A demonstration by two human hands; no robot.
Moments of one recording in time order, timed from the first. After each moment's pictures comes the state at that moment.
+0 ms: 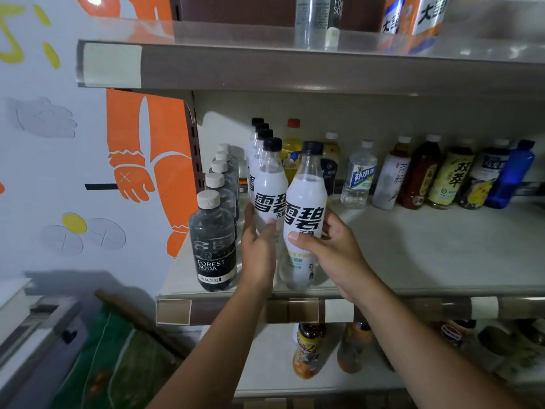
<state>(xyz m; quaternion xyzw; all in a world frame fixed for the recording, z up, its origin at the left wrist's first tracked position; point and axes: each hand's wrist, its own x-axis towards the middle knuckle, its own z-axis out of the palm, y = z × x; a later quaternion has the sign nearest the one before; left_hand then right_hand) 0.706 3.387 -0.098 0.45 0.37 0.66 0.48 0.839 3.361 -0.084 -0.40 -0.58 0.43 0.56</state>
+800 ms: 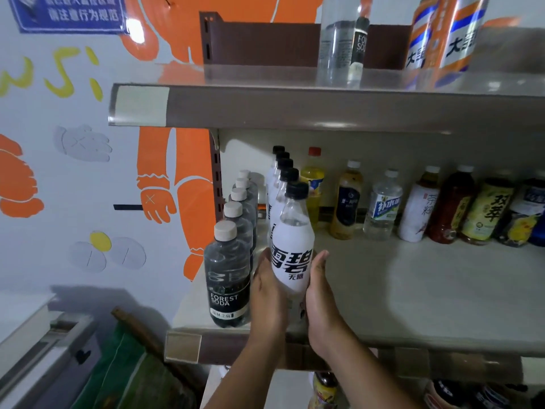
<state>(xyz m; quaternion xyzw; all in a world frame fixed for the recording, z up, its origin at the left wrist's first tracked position) 0.702 3.359 -0.096 0.39 0.48 0.64 0.45 0.777 3.364 -0.107 -0.40 -0.47 0.57 0.54</state>
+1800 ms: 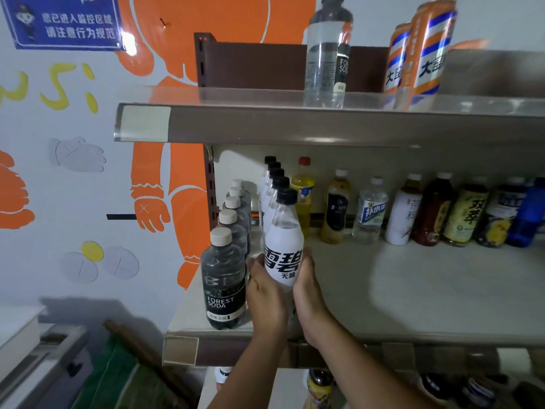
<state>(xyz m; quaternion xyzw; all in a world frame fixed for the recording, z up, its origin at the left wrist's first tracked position) 0.717 3.371 -0.090 0.34 0.49 0.69 0.40 0.773 3.401 -0.103 -0.43 -0.47 0.52 0.57</state>
